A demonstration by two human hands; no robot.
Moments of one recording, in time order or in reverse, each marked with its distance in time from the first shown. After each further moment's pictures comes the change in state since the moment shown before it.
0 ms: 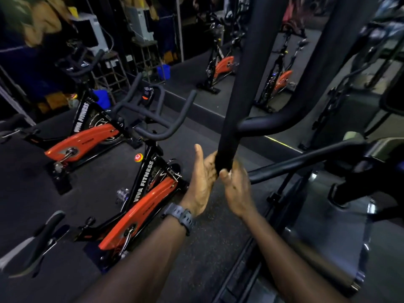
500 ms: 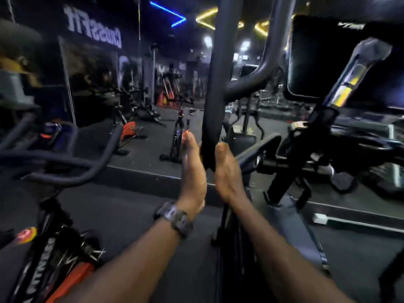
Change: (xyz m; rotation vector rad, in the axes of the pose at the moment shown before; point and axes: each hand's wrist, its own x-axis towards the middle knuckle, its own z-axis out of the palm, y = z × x) left_hand 0.044 -0.061 -0.031 -0.113 -0.377 0.337; right_hand 0.014 0.032 0.045 -0.176 0.548 -0.174
